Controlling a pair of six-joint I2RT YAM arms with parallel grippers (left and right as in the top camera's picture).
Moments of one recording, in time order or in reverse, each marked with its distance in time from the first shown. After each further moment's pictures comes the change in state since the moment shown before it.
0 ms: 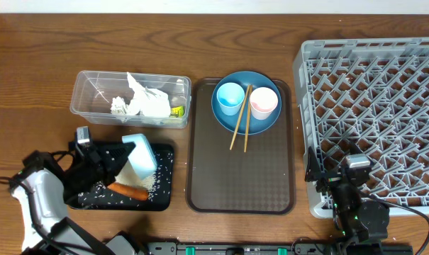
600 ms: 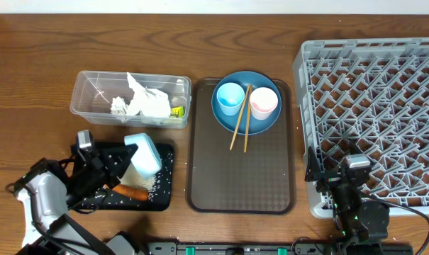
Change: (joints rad) left arm 0.005 0.018 -0.071 -0.064 0.120 0.173; right arm 0.000 0.000 0.000 0.000 0.000 0.000
